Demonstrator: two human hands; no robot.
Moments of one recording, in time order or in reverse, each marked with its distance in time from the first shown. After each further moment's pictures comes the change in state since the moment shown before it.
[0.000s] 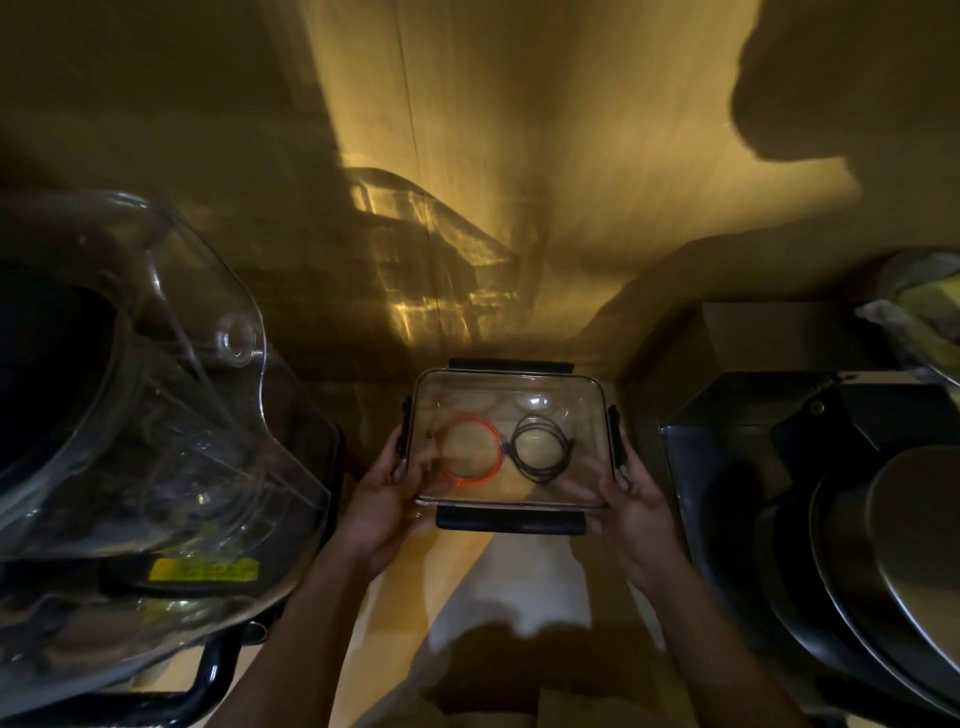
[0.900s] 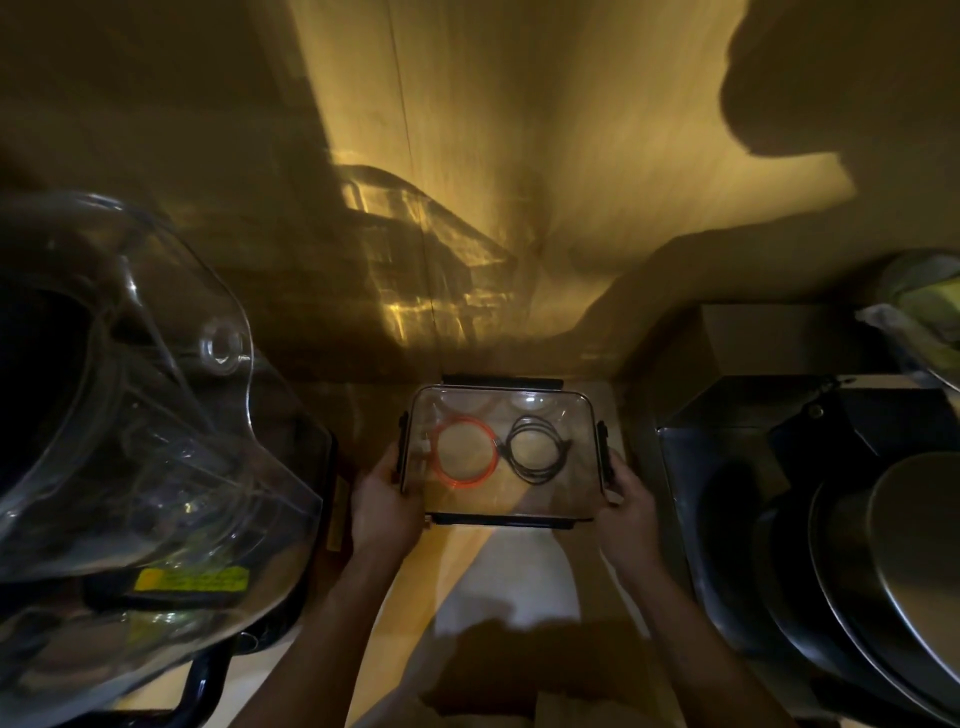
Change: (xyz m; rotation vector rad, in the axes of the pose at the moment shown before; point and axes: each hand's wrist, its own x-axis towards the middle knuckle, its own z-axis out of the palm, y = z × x) left_hand 0.012 -0.020 0.003 0.849 0.366 0.291; right_hand 0.031 0.038 -0.016 -0.621 0.251 -0.196
